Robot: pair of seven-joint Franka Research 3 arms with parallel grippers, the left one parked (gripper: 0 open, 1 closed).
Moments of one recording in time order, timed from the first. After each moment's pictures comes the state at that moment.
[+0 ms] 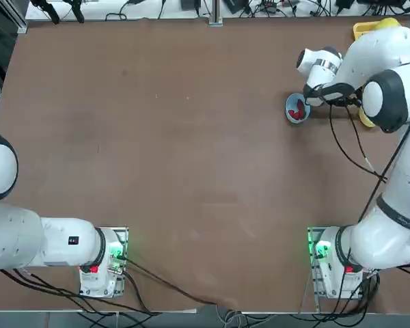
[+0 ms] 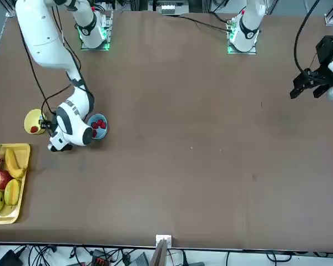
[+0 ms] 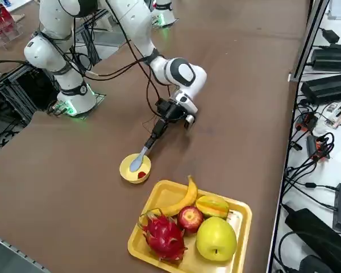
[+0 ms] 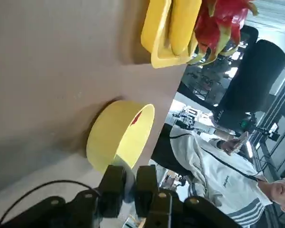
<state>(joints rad) 0.15 0.71 -0.03 -1.86 -1.06 1.65 0.68</state>
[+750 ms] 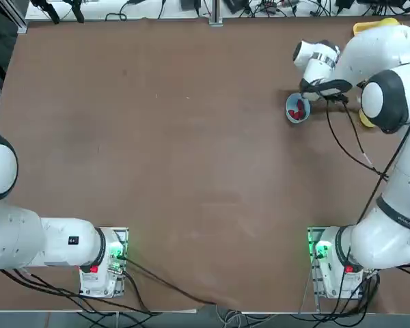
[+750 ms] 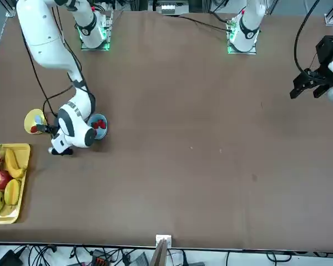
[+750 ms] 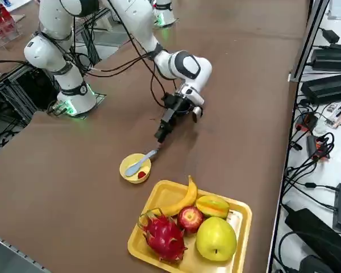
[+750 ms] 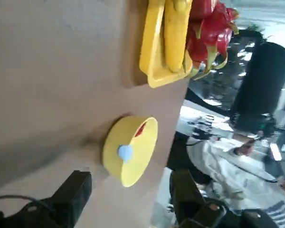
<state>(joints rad) 0.15 0.66 0.03 -1.79 -0.99 1.66 0.70</state>
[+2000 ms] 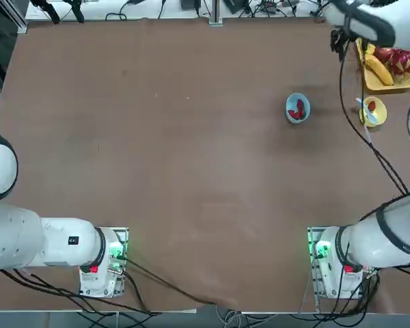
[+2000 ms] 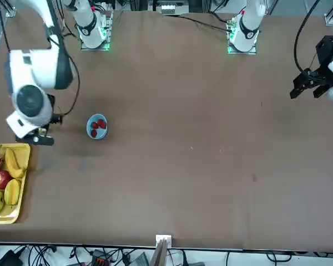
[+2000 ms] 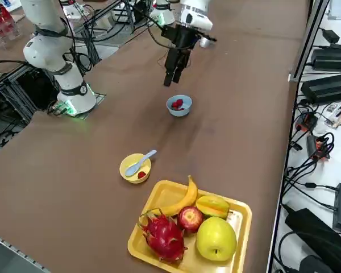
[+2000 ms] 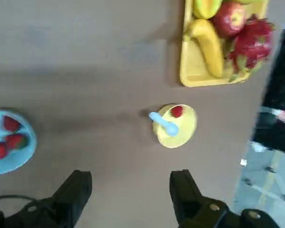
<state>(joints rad) 0.07 0.24 0.05 -1.68 -0.40 1.65 0.22</state>
